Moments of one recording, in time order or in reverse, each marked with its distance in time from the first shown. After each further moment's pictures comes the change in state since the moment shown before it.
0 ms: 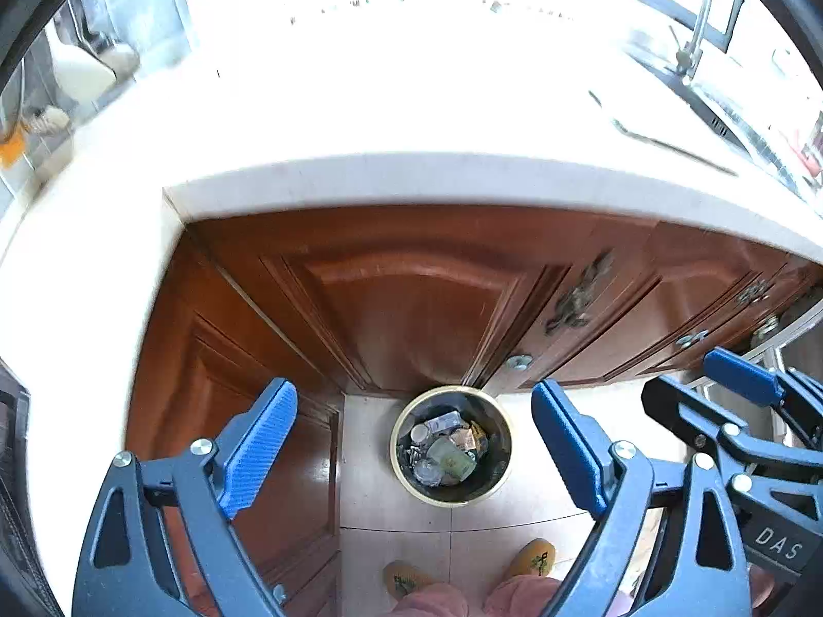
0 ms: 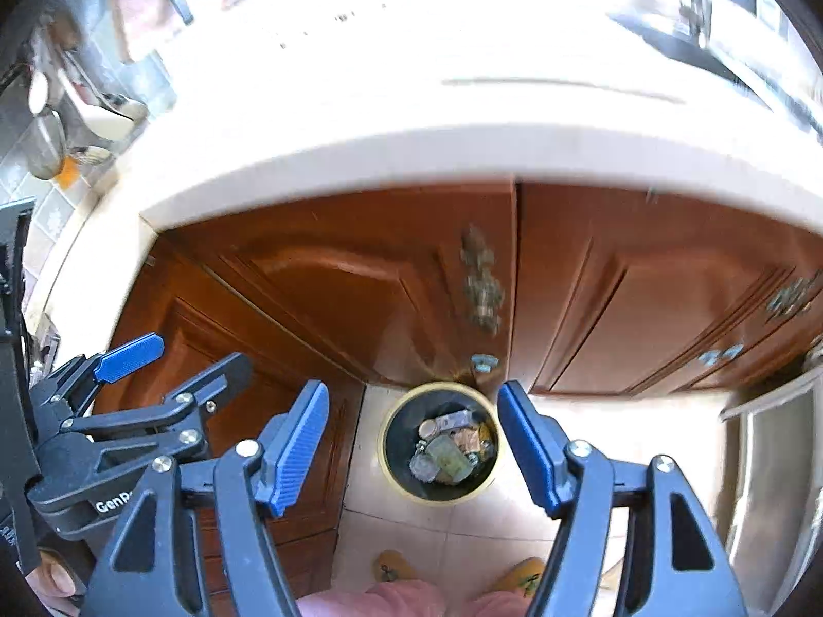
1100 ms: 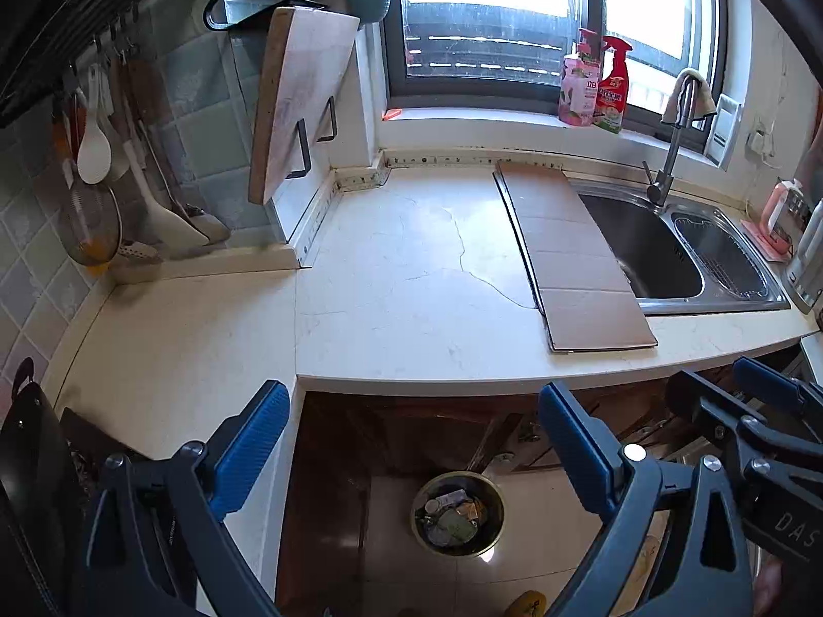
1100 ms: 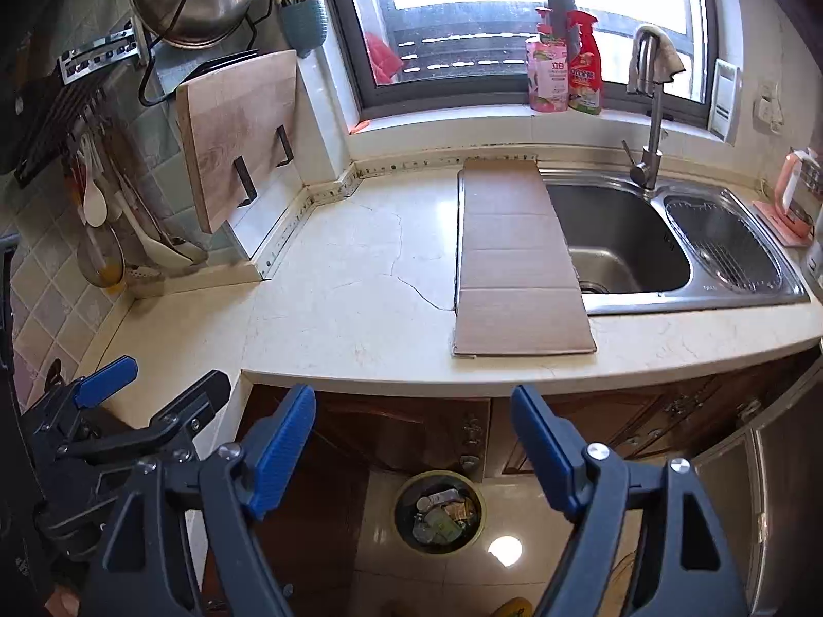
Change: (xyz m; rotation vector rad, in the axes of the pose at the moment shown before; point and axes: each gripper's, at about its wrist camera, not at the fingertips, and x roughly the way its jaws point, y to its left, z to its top) left arm -0.207 0.012 0.079 -0.019 -0.237 0.047; right arm -0.186 0.056 0.077 0.049 -0.218 -0.070
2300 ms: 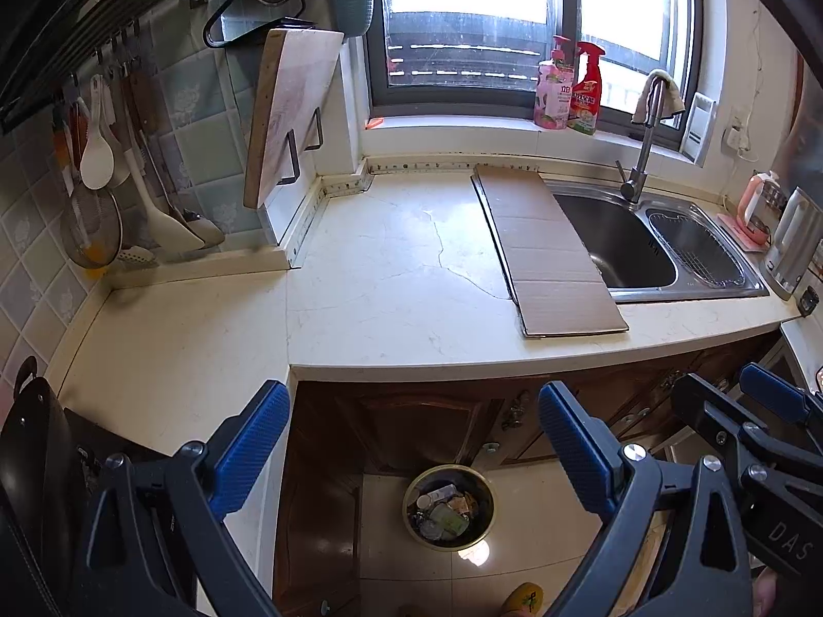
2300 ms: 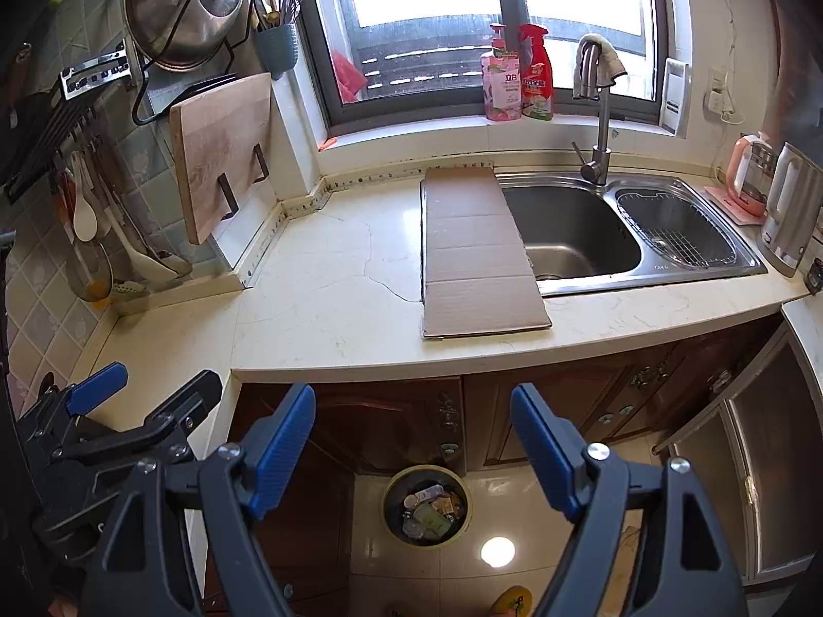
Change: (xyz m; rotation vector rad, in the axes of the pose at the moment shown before) left arm -0.031 -0.006 -0.017 0.030 -0.020 -0.046; right arm -0.045 0.002 -0.027 0.040 -0.049 -0.093
